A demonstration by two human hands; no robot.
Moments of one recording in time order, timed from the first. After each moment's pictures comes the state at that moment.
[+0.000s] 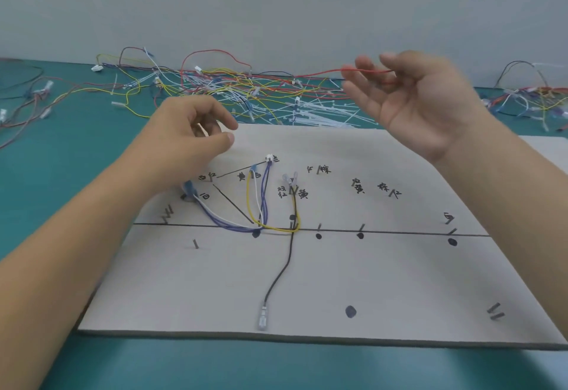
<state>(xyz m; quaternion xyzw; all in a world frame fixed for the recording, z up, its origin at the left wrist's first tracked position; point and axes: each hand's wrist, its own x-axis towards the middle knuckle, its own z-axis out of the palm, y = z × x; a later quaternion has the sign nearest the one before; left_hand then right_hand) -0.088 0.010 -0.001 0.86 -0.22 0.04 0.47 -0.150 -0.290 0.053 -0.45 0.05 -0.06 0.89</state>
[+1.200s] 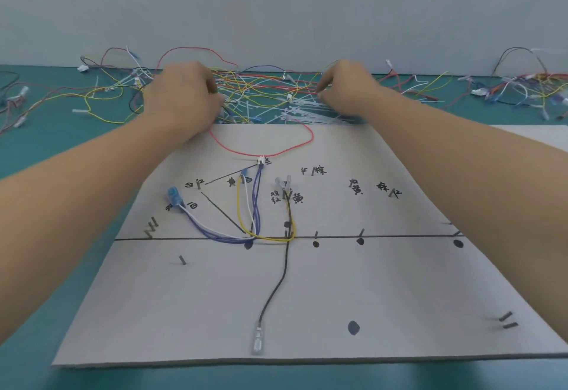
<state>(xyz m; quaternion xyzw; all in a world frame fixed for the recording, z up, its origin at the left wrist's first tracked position) 0.005 -0.034 0.004 0.96 -0.12 0.17 0.16 -0.010 -0.313 -0.003 -0.98 0.06 -0.10 0.17</state>
